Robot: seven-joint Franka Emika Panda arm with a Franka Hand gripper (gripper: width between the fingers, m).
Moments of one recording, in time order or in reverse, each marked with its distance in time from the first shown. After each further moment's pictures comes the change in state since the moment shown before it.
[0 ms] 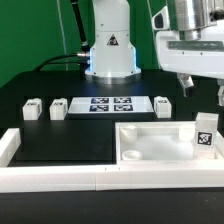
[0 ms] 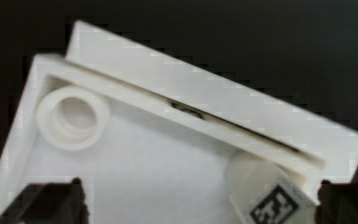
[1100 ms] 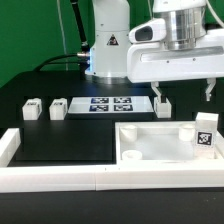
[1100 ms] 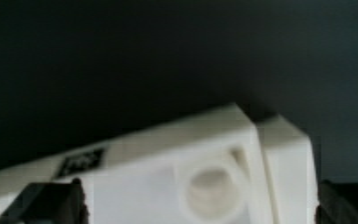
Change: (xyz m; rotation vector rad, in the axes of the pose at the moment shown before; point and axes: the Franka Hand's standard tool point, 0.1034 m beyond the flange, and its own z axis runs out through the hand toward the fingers) arm -0.027 0.089 0.026 -0.115 0.018 -0.932
